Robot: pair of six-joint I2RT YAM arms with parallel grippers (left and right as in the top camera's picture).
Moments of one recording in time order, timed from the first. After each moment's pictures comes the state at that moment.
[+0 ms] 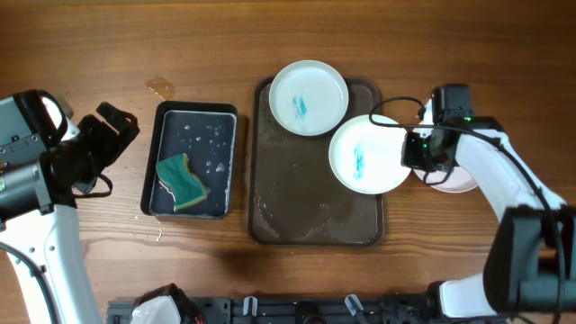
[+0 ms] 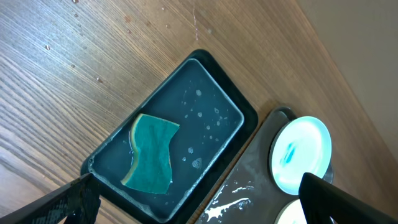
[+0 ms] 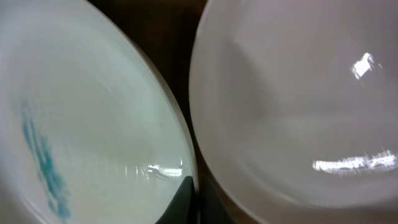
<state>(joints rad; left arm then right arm) 0.37 1.19 1.32 -1.12 0.25 -0.49 -0.01 1.61 0.98 -0.76 -0.09 0.19</state>
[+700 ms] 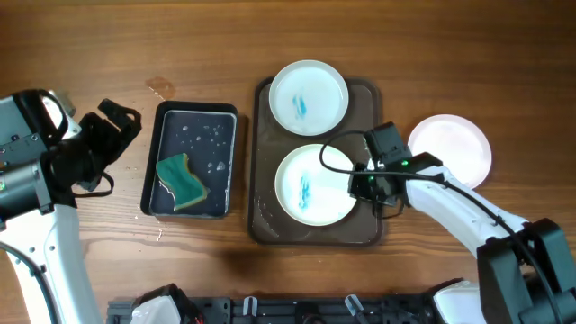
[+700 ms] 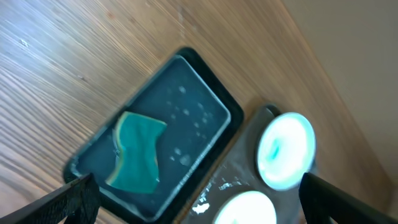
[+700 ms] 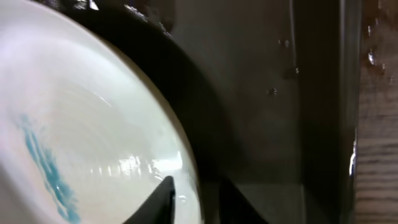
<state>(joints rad) 0.37 1.19 1.32 -1.11 0.31 -0.51 0.38 1.54 0.75 -0.54 -0.18 0.63</state>
